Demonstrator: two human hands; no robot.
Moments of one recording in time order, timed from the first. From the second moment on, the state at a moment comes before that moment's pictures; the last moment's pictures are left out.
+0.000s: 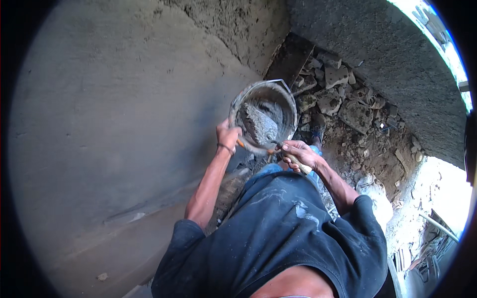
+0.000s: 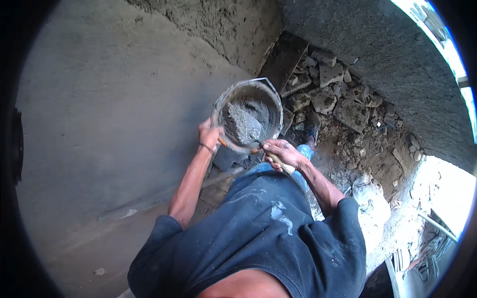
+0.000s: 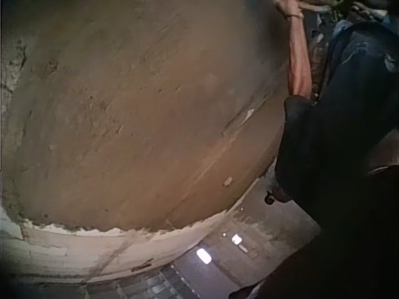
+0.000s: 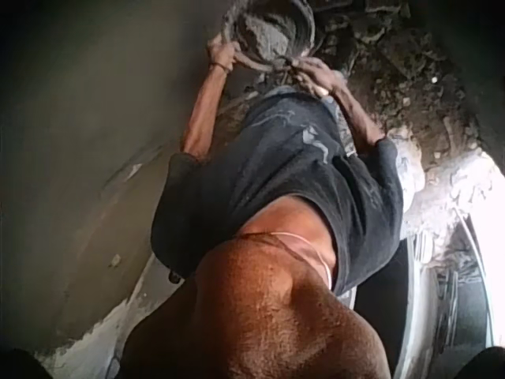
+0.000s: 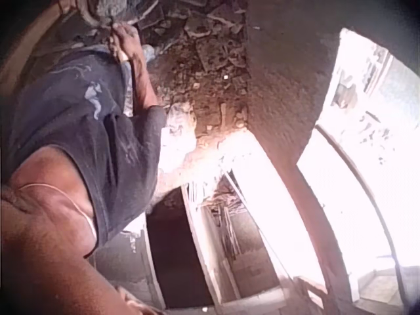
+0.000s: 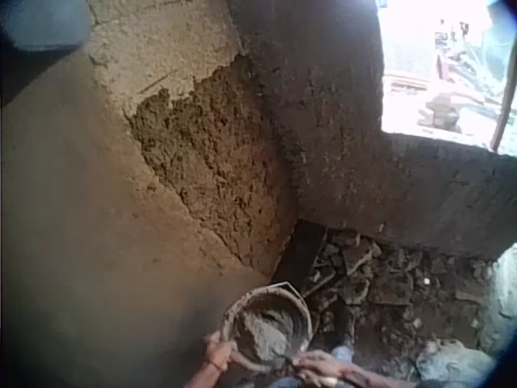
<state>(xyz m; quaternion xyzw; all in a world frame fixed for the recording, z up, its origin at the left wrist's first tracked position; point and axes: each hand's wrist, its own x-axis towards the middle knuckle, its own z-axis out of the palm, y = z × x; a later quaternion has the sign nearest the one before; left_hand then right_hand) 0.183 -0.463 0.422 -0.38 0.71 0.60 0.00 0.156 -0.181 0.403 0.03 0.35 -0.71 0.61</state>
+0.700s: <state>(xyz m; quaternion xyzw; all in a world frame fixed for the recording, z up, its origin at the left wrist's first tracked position) 0.268 -0.503 0.250 -0.71 0.44 0.55 0.00 0.077 0.030 0.549 0.10 0.41 -0.85 -0.33</state>
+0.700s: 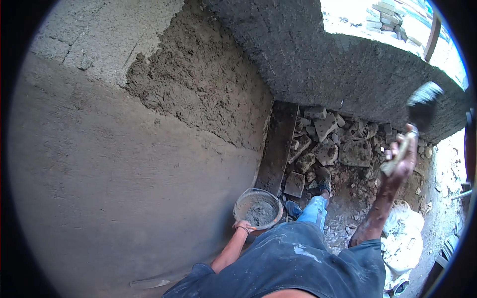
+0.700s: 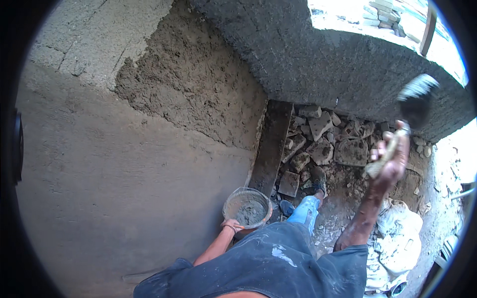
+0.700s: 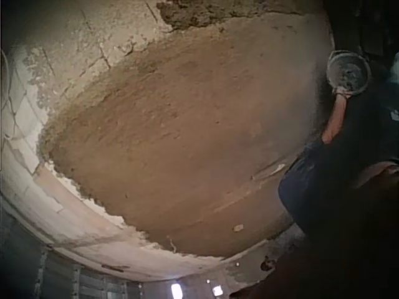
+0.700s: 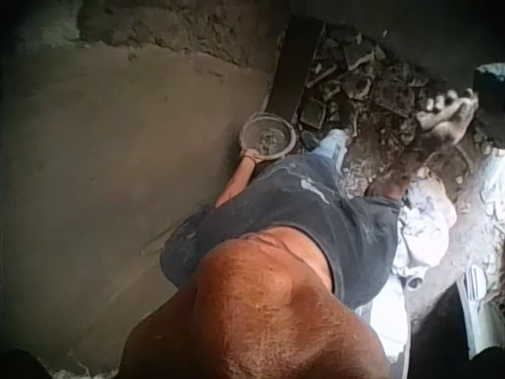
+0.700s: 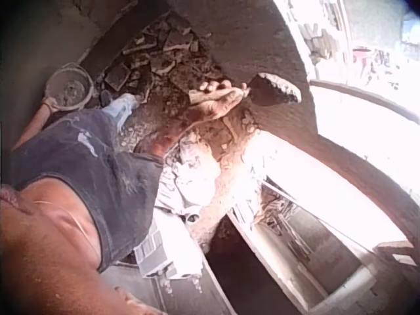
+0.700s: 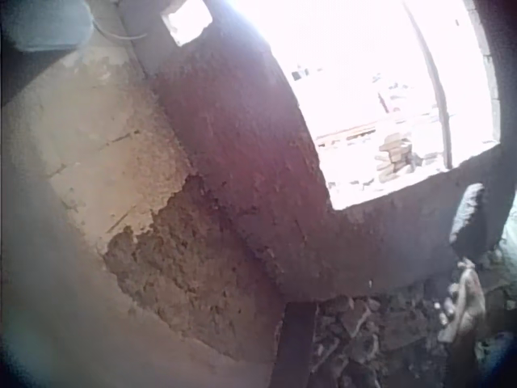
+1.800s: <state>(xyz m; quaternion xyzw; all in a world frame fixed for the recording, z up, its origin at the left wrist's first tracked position) 0.196 -0.463 0.280 -0.51 0.64 0.57 -0.06 0.025 -0.136 0.376 -0.33 0.81 -0.46 0.17</state>
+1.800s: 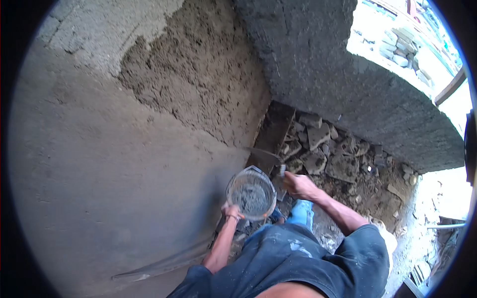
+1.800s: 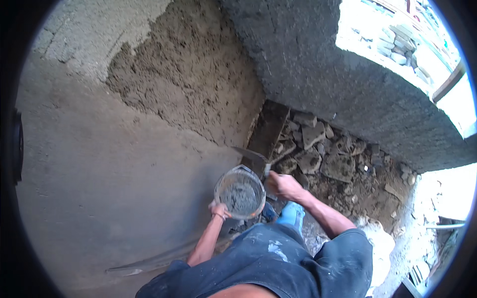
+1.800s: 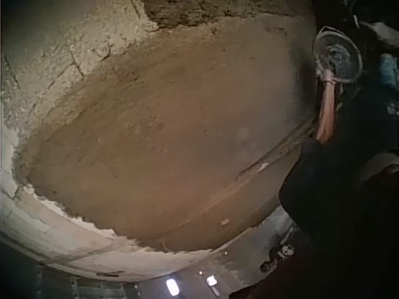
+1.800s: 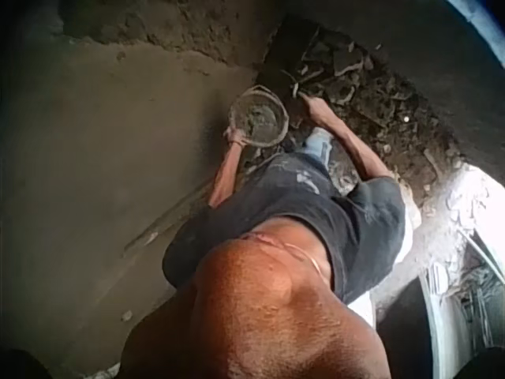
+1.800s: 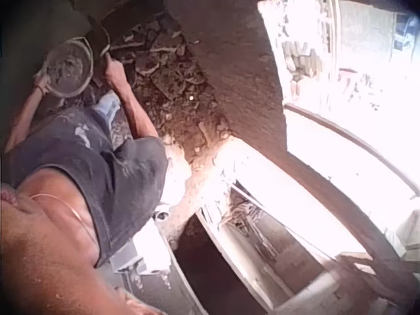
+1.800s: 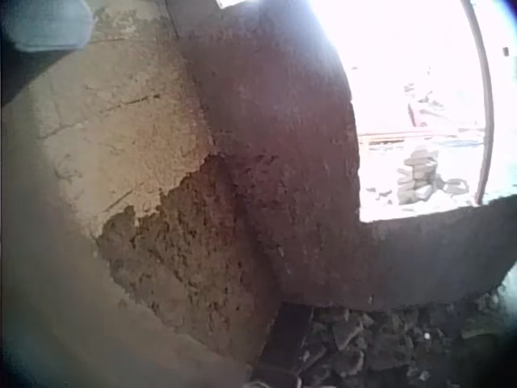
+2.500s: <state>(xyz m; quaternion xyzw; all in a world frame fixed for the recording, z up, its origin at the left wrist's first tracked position) 0.098 -0.399 0.438 -0.21 0.91 0.37 0.02 0.081 -0.184 0.409 -0.09 0.68 -0.49 0.54</state>
